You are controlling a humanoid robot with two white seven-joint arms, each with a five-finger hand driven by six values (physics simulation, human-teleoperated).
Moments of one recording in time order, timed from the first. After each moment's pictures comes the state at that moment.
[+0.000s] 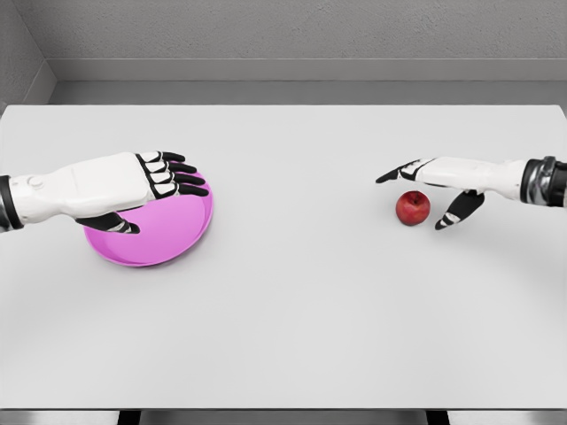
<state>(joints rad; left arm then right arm) -0.65 1.08 -0.80 -1.72 -0.32 -0.61 -0.19 -0.74 -0.81 0.81 -1.20 0.06 -0.56 0.61</state>
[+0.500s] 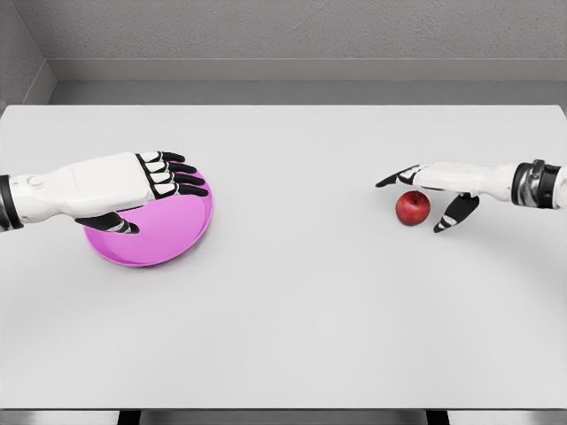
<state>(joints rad) -0.65 1.08 -0.80 -1.72 -0.32 -0.61 -0.20 -0.76 -0.76 0.83 -1.12 0.11 -0.56 0.61</state>
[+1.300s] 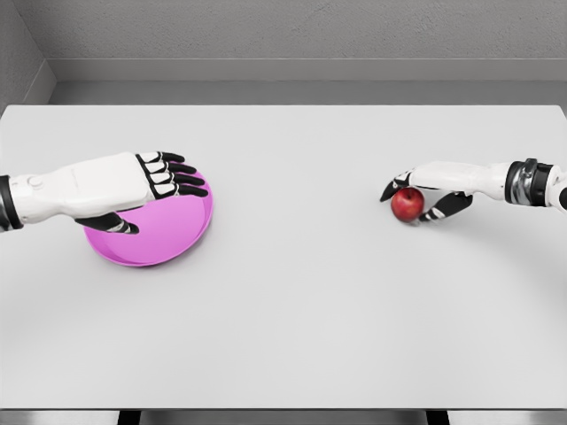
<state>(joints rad) -0.65 1.08 -0.80 -1.72 -0.32 -0.61 -0.20 -0.77 -0.73 0.82 -1.09 0.14 -0.59 0.61</state>
